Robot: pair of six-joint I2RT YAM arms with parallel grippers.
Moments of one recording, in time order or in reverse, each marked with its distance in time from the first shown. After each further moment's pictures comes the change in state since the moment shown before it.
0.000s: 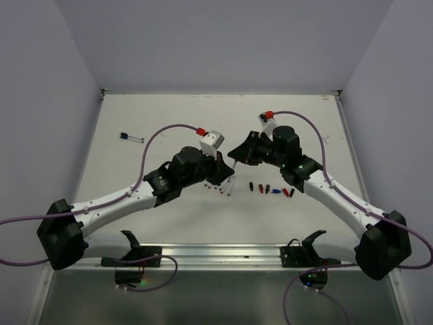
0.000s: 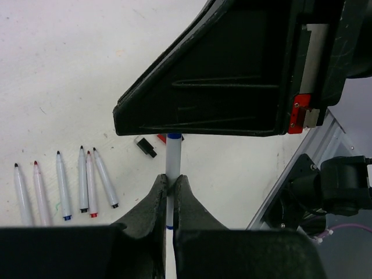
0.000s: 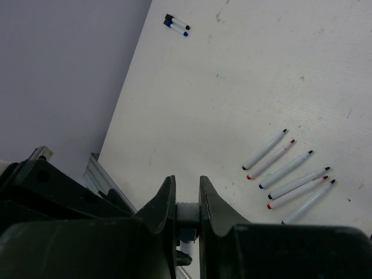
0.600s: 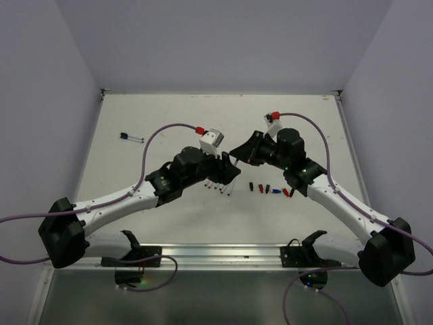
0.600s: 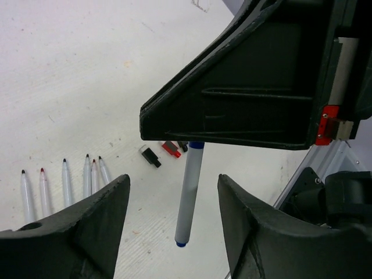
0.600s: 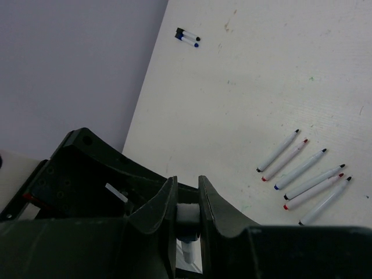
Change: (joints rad) left arm -0.008 0.012 -0.002 0.031 -0.056 -0.006; right arm 0.007 -0.048 -0.030 0.020 0.029 0.064
